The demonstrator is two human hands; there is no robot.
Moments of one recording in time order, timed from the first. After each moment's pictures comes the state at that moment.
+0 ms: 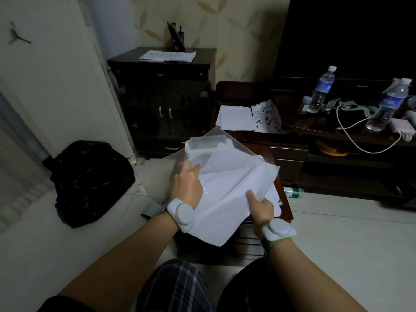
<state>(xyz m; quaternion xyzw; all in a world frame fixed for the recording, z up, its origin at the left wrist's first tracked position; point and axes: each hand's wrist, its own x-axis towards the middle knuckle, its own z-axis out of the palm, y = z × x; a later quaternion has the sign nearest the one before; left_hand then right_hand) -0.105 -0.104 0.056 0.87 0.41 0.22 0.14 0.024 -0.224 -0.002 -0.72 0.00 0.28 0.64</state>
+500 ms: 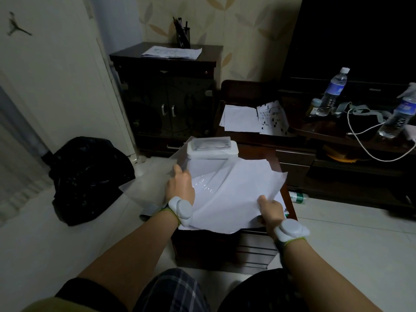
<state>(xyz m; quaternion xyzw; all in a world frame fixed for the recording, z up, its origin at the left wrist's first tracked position) -0.089 -0.063 0.031 0.85 0.51 0.11 0.11 0.065 -0.213 -0.006 -0.79 -0.03 0.31 0.54</state>
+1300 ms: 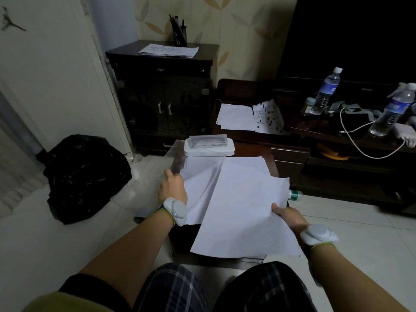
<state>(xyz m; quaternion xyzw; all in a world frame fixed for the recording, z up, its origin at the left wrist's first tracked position) -0.102 -0.064 0.018 0.83 0.54 0.08 0.11 0.089 -0.273 0.004 -0.82 -0.08 0.37 0.44</state>
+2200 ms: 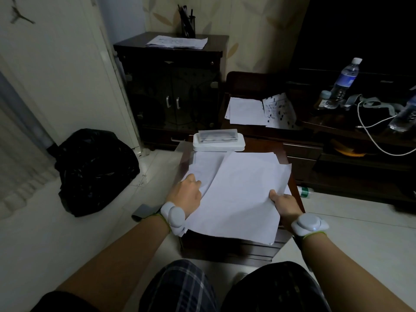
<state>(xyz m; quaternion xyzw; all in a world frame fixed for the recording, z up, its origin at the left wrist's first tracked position) -0.121 -0.057 0.002 0.94 0.32 0.06 0.08 0.075 -0.226 -0.005 -0.81 -0.08 0.32 0.49</state>
